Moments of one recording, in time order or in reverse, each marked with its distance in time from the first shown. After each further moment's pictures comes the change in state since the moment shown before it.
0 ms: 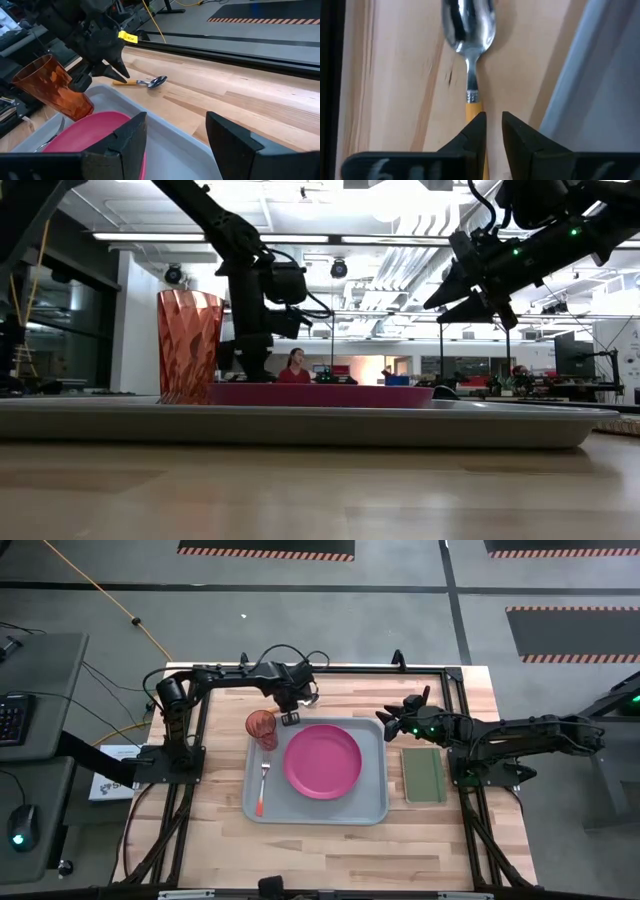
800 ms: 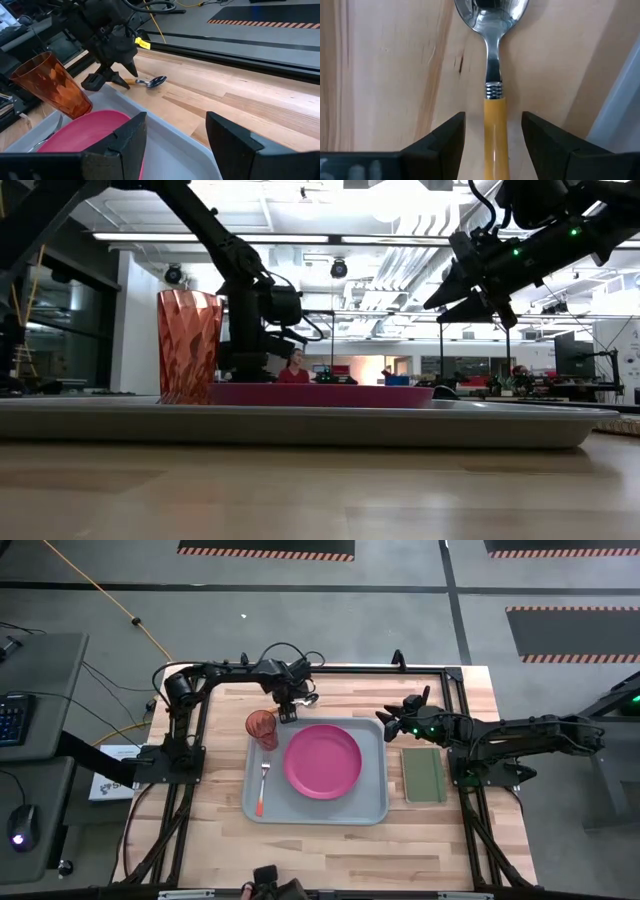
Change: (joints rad) left arm 0.073 0.088 0.002 0.016 0.038 0.066; right arm 0.000 0.000 0.000 0.000 0.000 -0.027
